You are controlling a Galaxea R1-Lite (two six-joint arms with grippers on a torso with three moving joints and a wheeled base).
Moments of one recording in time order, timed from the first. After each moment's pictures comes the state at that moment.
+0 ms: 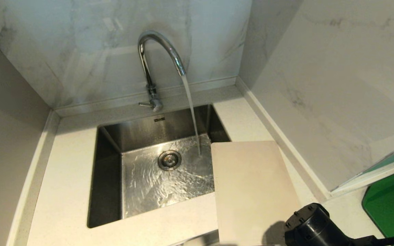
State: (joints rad) left arm 0.00 0.00 0.00 0.01 0.00 0.00; right arm 0.70 1.48 -0.48 0.10 -0.34 -0.83
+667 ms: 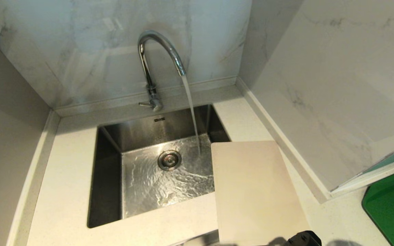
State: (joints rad) left arm 0.00 0.00 0.00 0.01 0.00 0.00; right arm 0.76 1.60 -0.26 -0.27 -0.32 -0.91
